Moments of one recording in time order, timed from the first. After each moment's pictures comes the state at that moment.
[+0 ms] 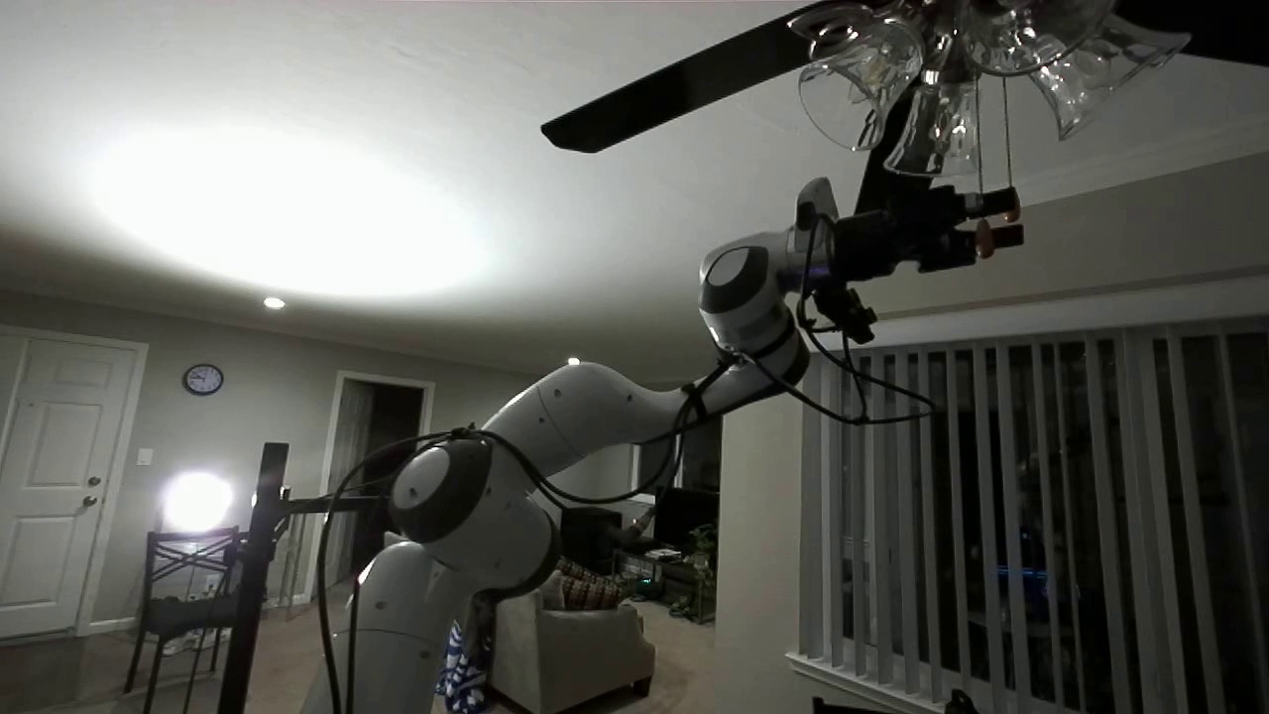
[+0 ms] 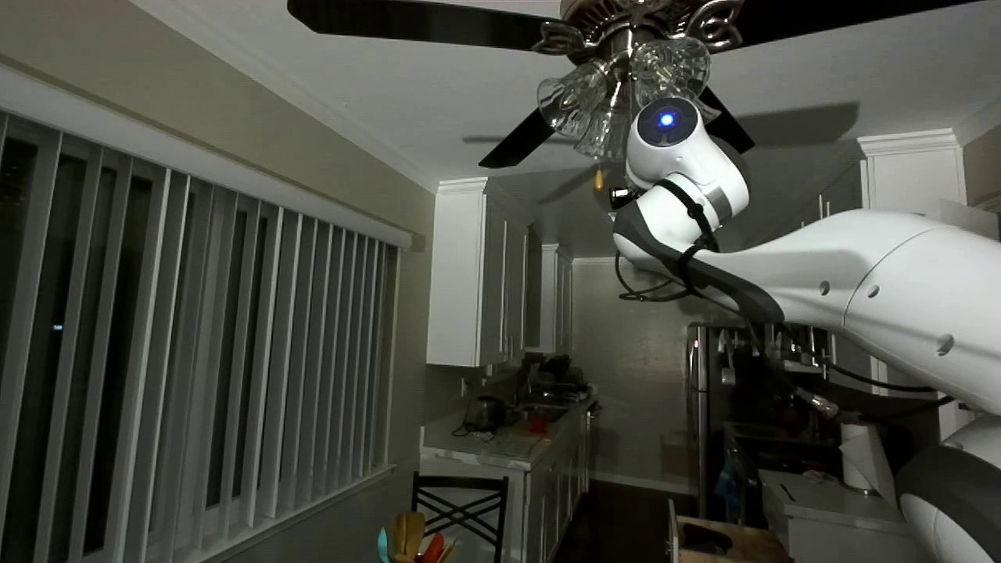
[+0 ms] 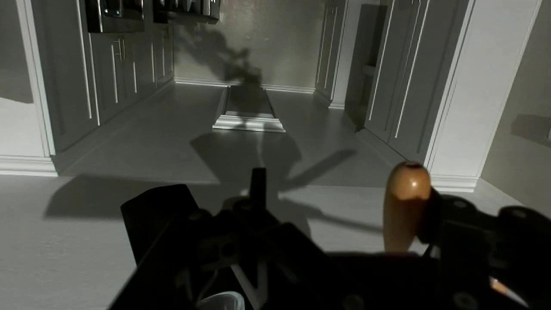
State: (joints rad) arm -1.70 -0.64 1.04 -1.21 -0.16 2.35 0.59
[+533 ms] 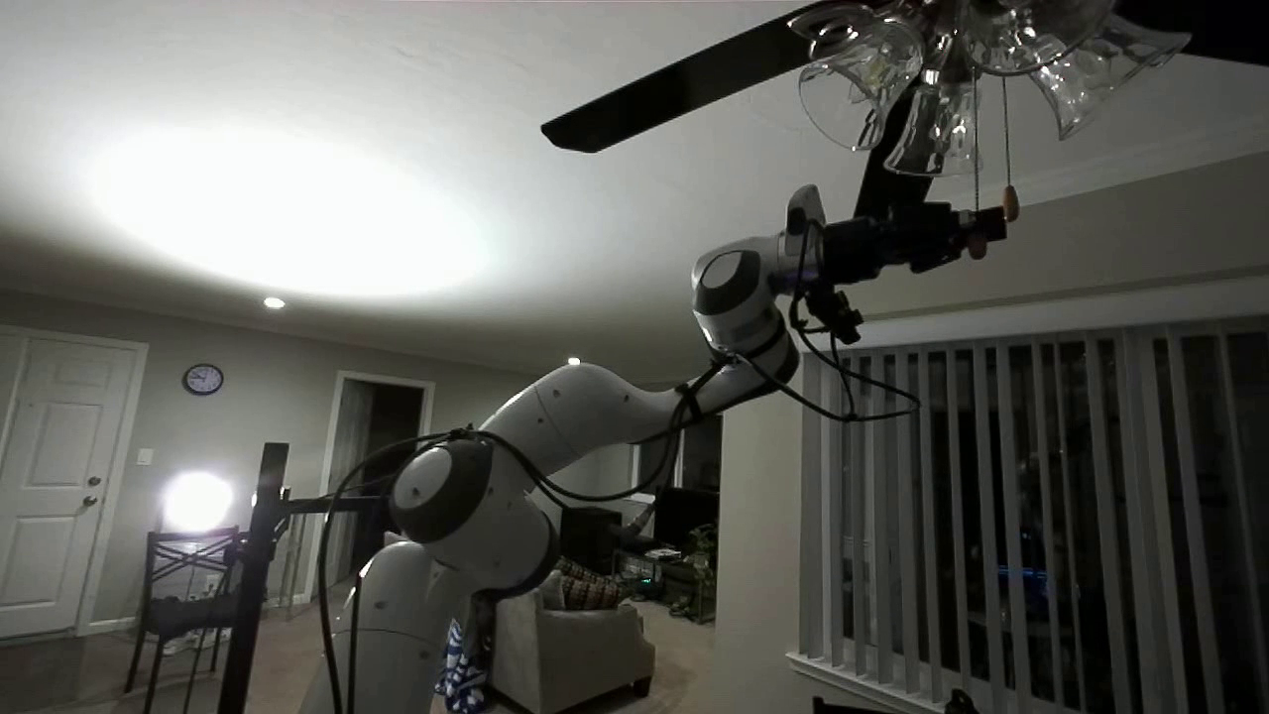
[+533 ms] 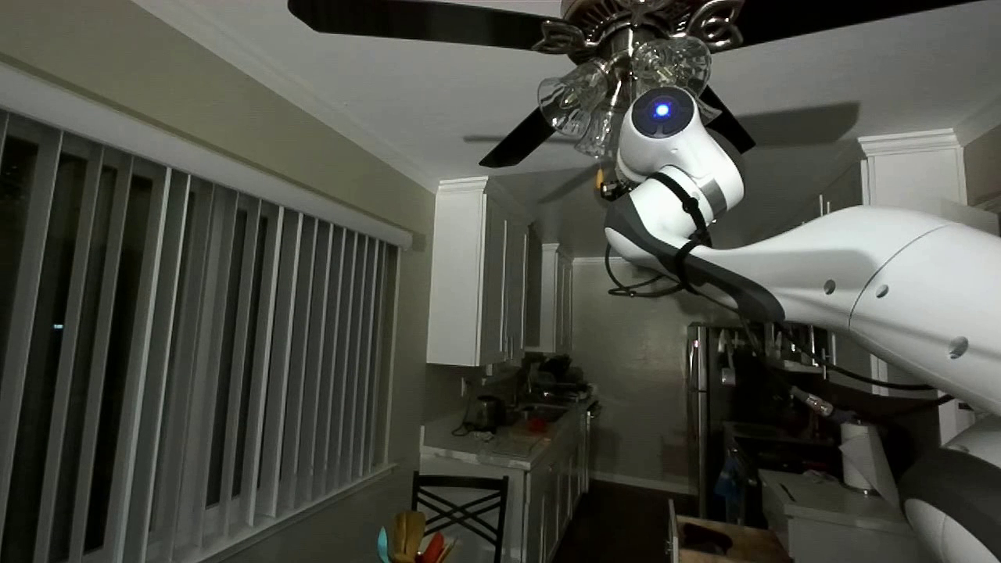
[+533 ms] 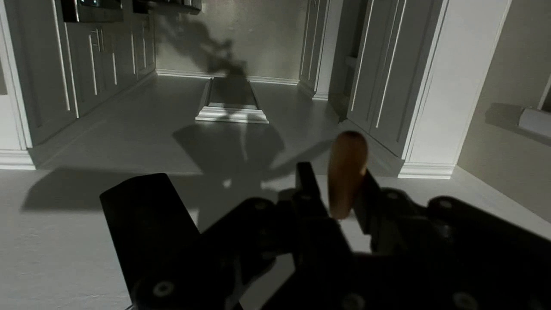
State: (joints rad) arm -1.69 -0.64 1.06 -1.17 -0.16 2.35 0.59
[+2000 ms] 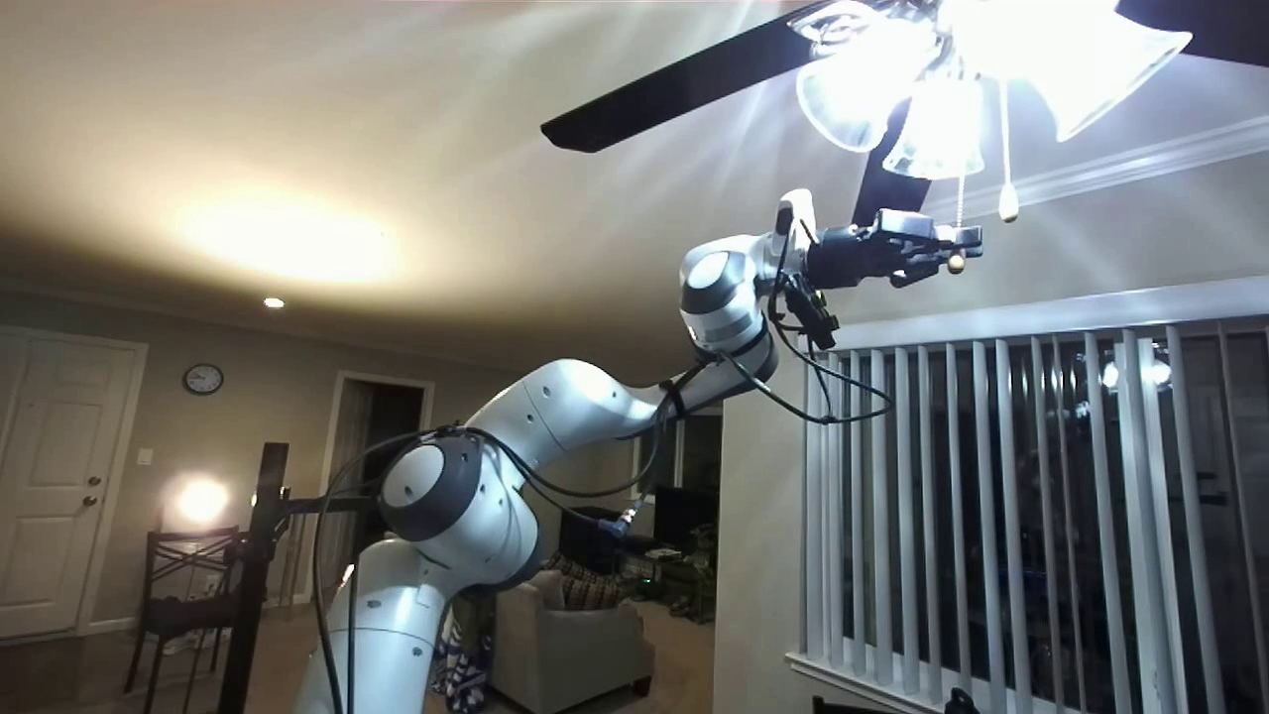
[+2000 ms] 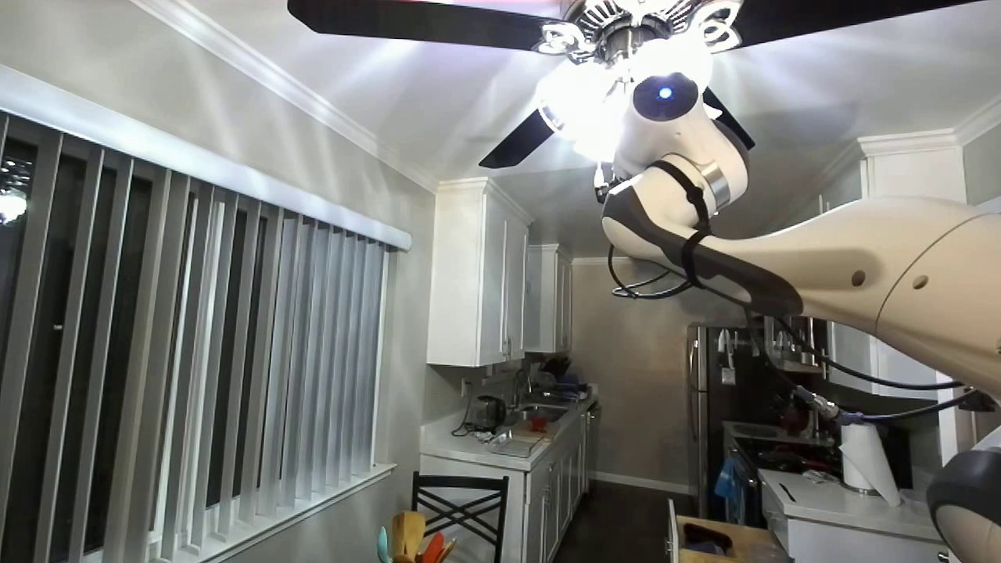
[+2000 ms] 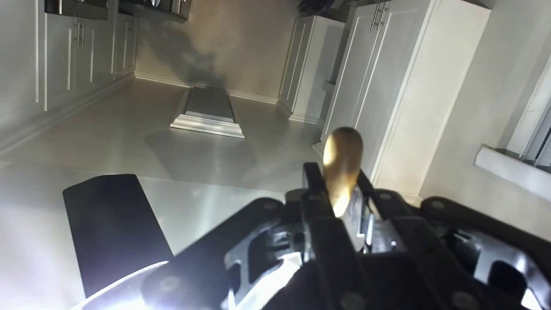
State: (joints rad) arm -1.60 -0.62 1.05 -1.17 -0.16 2.28 0.45
